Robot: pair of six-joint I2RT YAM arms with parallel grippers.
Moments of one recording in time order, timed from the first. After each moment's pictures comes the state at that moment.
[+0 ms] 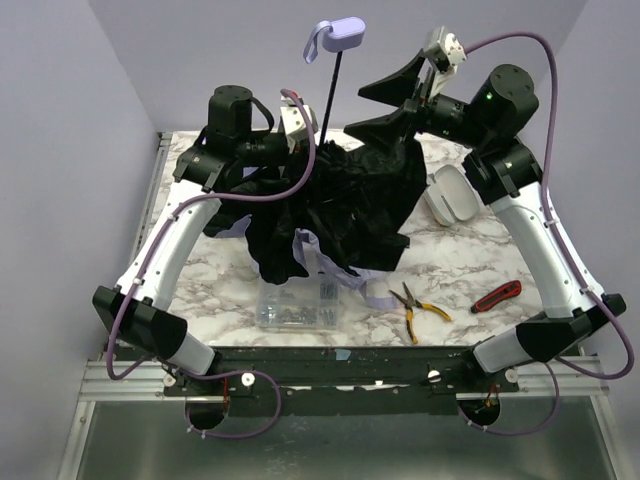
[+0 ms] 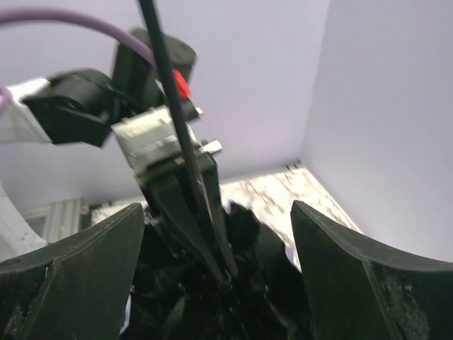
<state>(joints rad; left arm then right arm) -0.39 1.50 1.73 -0.54 0.91 0.44 0.45 1.48 1.84 -0.16 -0.78 0.08</state>
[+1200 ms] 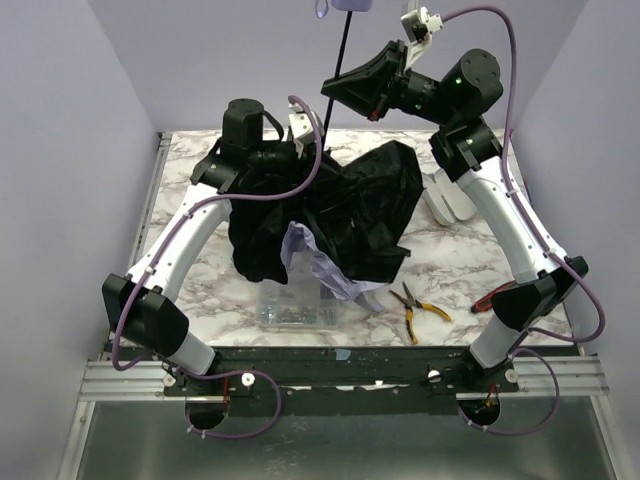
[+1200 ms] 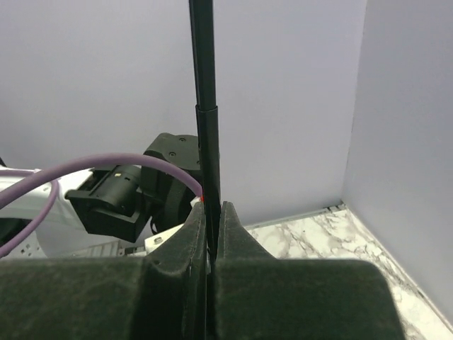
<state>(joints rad) -0.40 1.52 1.57 -0.36 0.91 0.31 0.50 1.69 1.99 0.12 -0.82 0.37</state>
